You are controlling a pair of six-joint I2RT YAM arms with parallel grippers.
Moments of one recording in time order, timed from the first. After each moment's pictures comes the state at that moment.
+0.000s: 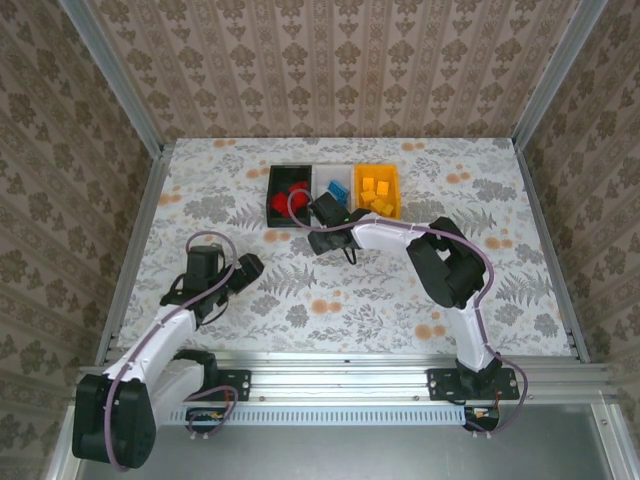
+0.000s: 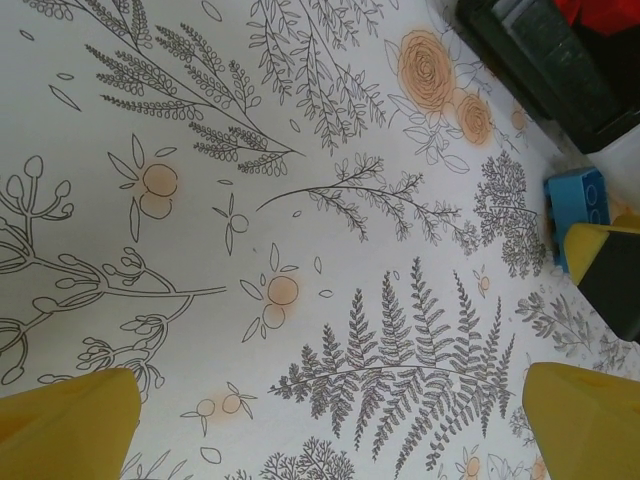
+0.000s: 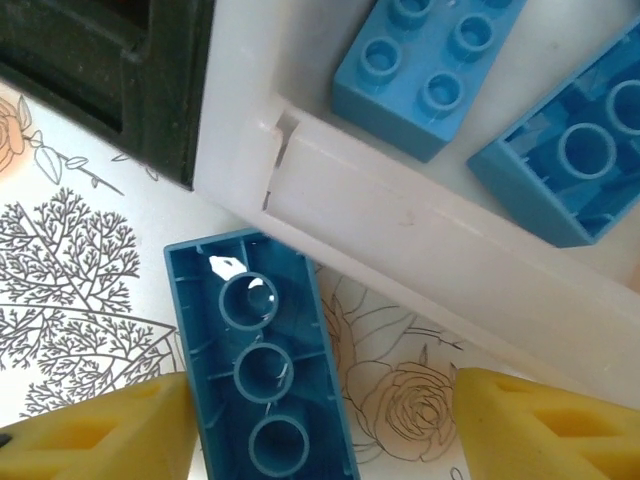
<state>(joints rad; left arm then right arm) -0.22 0.93 0.38 -0.28 0.21 -0.77 0.69 2.10 1.46 -0.38 0.17 0.19</state>
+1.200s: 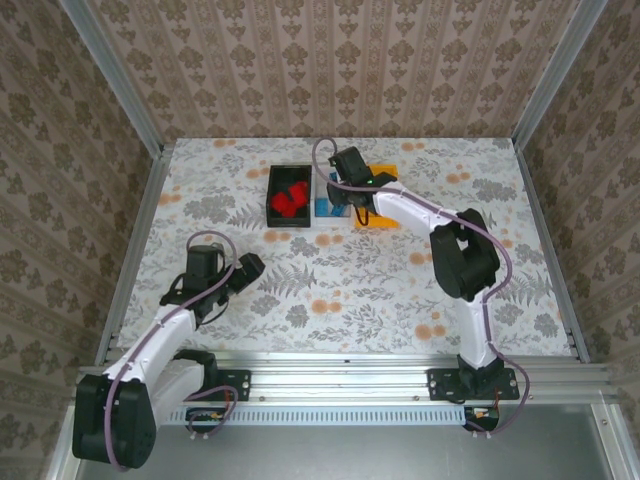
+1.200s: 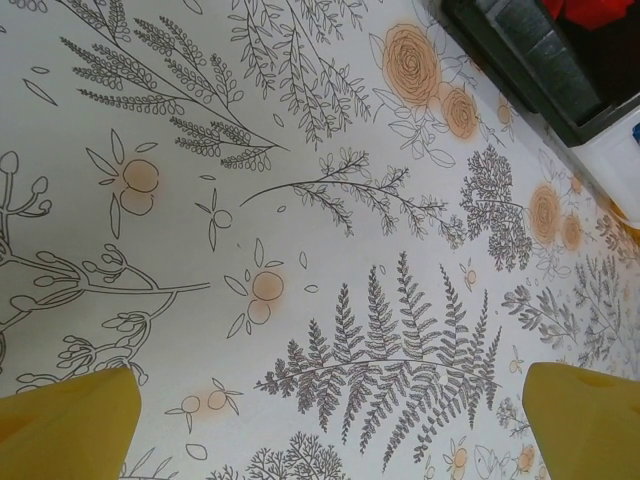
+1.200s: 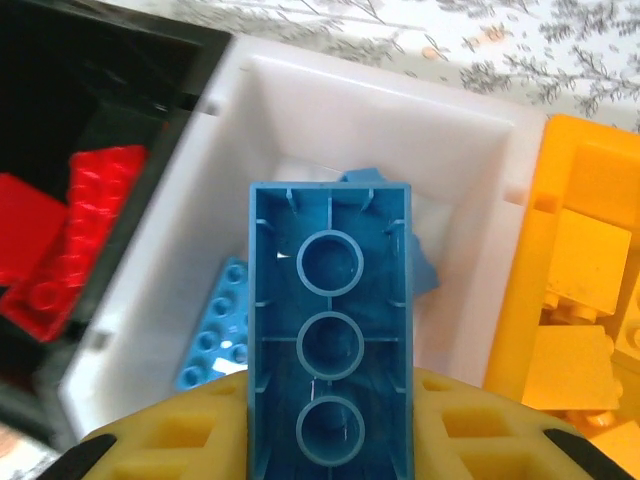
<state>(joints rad) -0.21 0.93 0.38 -0.28 0.24 -0.77 0.52 2.10 1.69 -0.42 0.15 0.21</state>
